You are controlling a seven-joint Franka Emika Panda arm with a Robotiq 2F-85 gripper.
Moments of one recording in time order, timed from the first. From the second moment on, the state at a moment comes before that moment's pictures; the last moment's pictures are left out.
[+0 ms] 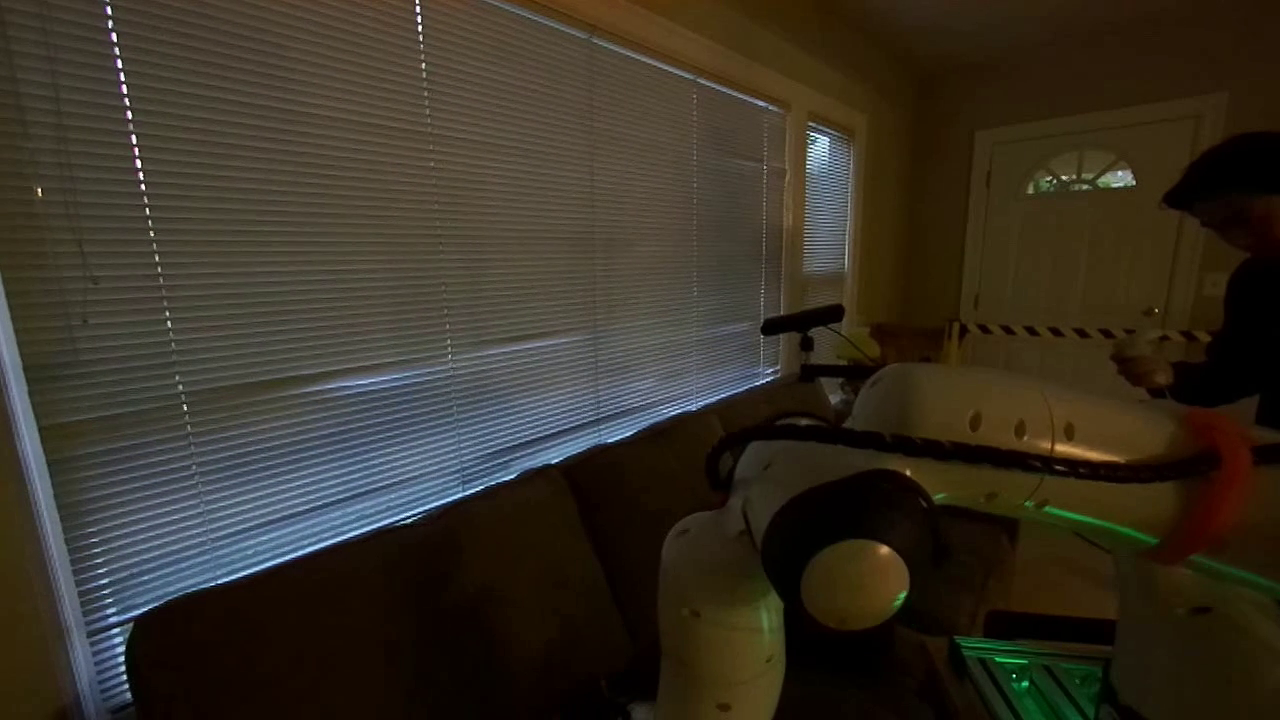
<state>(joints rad) 0.13 1.33 -0.08 -1.87 0.67 4.21 2.14</state>
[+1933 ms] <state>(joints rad) -0.08 1.43 0.05 -1.76 0.33 4.22 2.22</state>
